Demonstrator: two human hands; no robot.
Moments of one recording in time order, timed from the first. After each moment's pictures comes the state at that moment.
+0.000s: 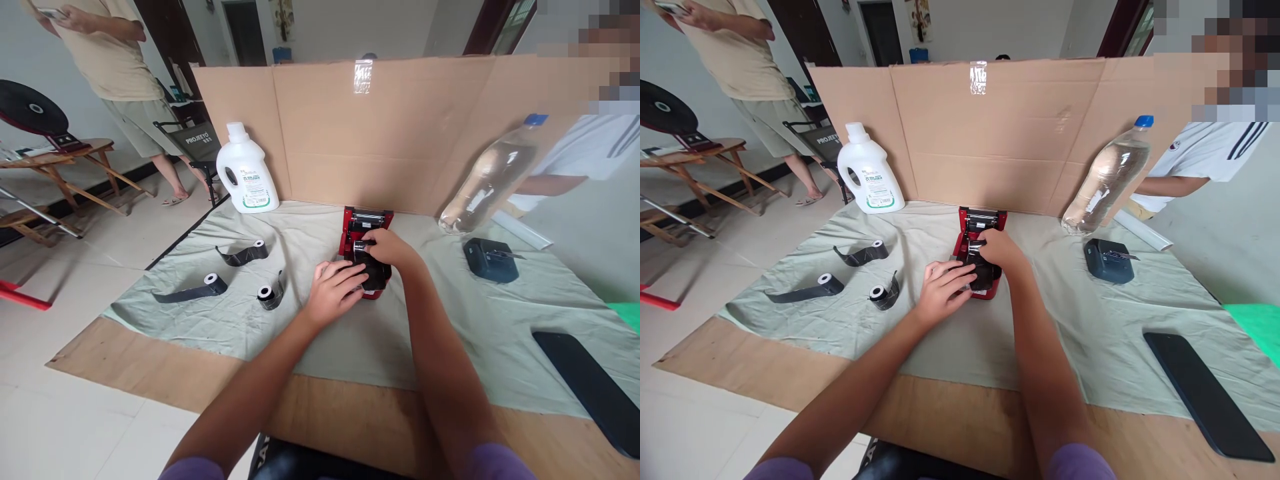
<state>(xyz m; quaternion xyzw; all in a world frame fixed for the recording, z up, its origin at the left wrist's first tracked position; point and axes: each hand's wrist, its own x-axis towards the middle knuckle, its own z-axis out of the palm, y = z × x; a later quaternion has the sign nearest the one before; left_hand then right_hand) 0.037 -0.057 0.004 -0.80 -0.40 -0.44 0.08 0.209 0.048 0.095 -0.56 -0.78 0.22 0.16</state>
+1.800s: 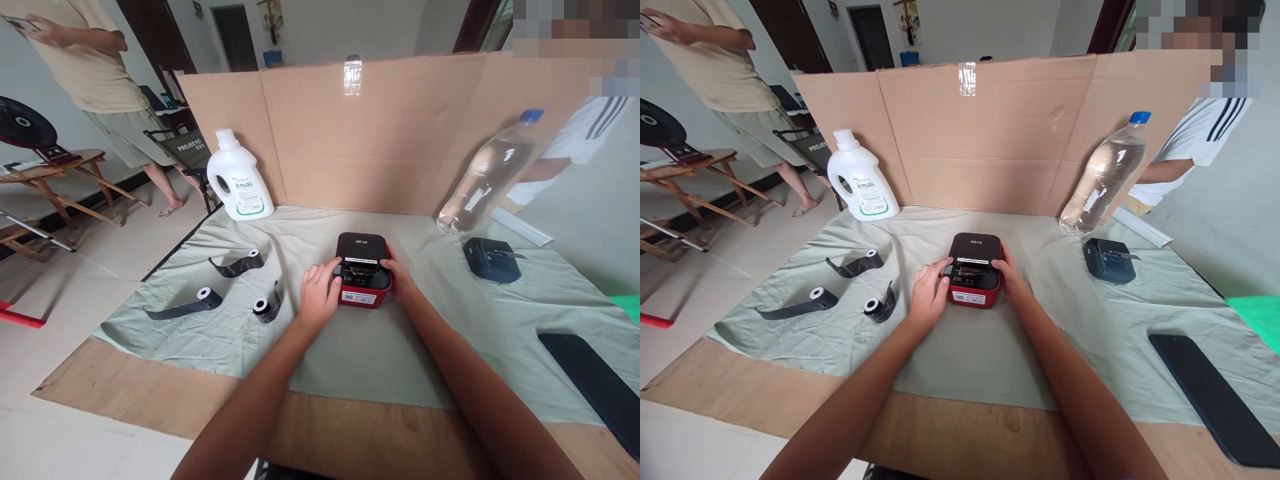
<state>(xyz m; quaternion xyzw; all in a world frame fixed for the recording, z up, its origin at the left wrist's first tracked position) 0.027 -0.046 -0.001 -0.72 -0.53 -0.44 -0.03 0.234 0.035 -0.001 -0.33 -0.49 0.59 0.54</state>
